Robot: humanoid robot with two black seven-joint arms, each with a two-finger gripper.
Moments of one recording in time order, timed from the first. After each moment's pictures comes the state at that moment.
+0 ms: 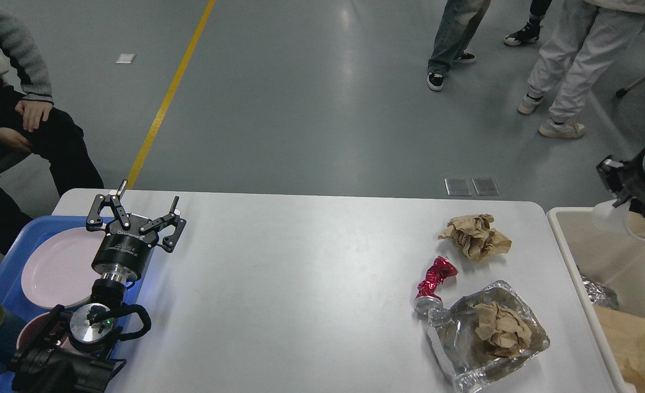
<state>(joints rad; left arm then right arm) -0.36 0.08 -1.46 -0.68 0.07 -0.60 -0.06 2.04 -0.51 -1.47 1.29 0.41 0.19 -0.43</state>
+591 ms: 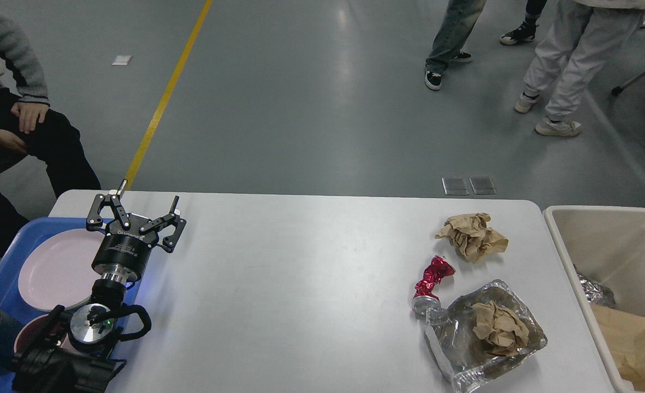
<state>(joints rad) -0.36 0.08 -1.46 -0.68 0.07 -0.60 -0.06 1.74 -0.75 -1.38 1.14 0.19 0.27 -0.42</state>
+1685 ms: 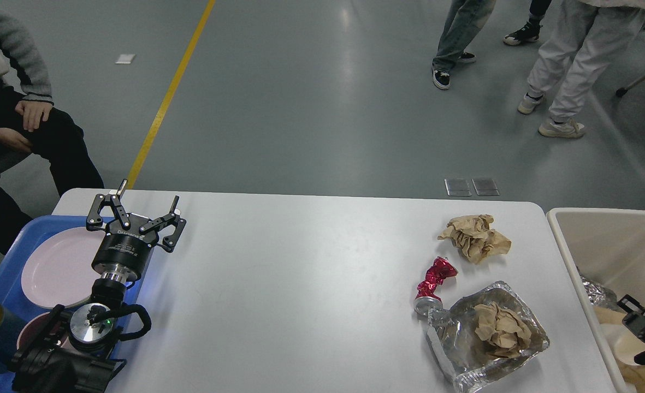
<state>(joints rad) -0.36 0.08 -1.46 -0.68 0.07 -0.60 -0.06 0.68 -0.41 -0.95 0.20 0.18 0.00 -0.22</state>
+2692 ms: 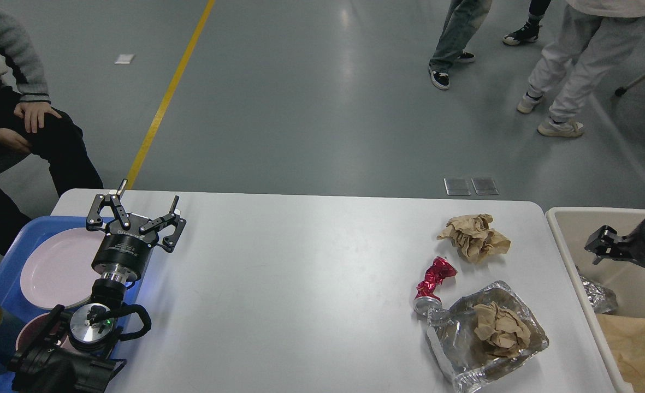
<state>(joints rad) -0.36 0.08 -1.46 -0.68 0.07 -0.60 -0.06 1.55 -0.55 -1.35 0.91 0.08 0.51 -0.23</state>
